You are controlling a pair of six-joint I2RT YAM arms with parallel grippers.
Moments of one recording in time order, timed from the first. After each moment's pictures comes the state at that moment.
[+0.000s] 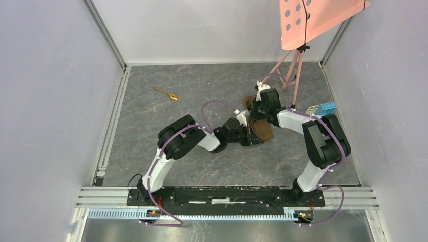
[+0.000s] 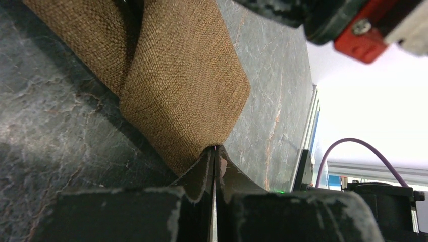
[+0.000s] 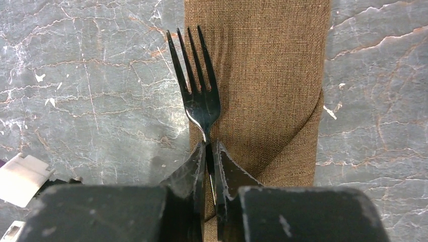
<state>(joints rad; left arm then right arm) -0.93 2.23 1.06 0.82 0.32 -0.96 0.35 1.72 0.91 0.04 -0.04 0.23</state>
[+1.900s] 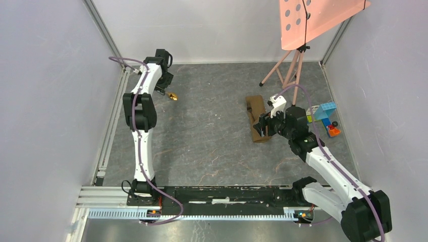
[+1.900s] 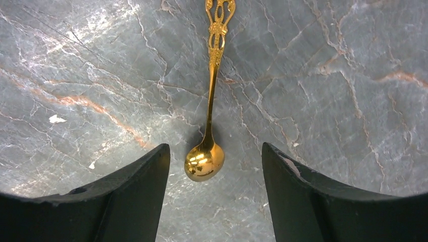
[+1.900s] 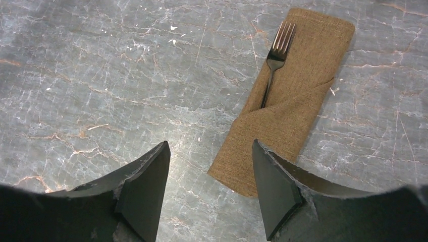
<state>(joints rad) -0.07 2.39 2.21 -1.05 -0.36 -1.21 0.36 0.95 0.59 -0.09 -0.27 0.03</state>
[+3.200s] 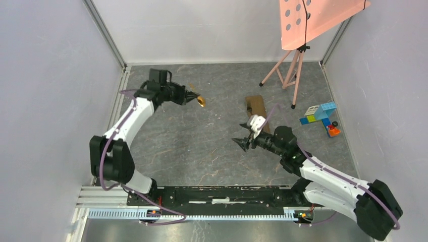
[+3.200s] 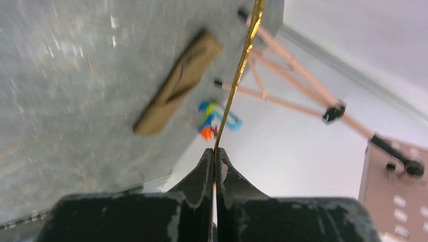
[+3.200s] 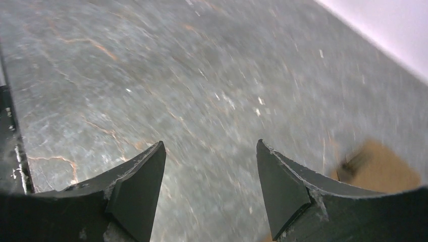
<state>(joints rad) -0.17 1.58 1.33 -0.54 0.44 -1.39 0.63 0.91 0.38 0.35 -0.31 -0.11</state>
